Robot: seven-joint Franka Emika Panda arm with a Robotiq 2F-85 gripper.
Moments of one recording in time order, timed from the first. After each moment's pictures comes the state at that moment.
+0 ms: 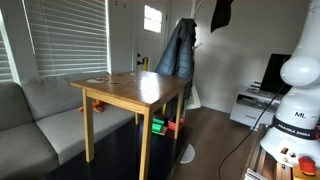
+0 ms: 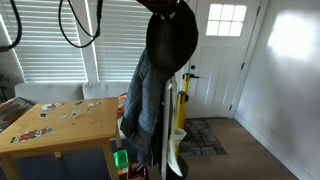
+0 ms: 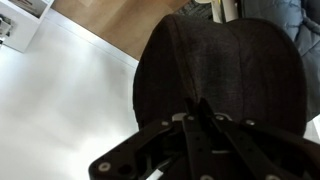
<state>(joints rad) -0.45 0.11 -0.36 -1.03 0.05 1.86 -0.13</state>
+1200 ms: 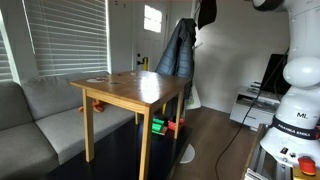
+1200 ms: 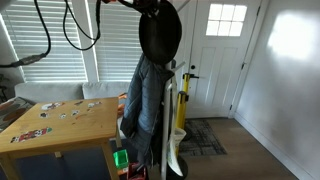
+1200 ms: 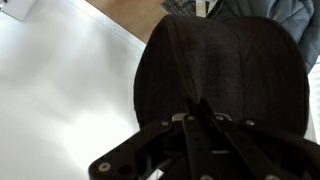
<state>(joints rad) -0.36 0.36 -0.31 -0.67 -0.08 1.81 0.00</state>
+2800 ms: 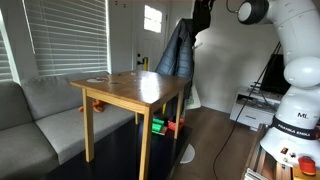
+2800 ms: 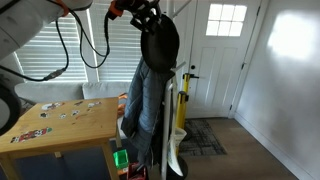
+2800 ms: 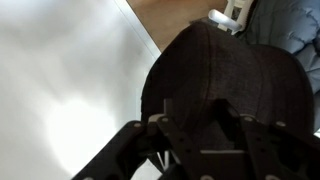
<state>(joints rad) -0.34 0.55 -0.30 -0.46 -0.23 1.72 -0.23</state>
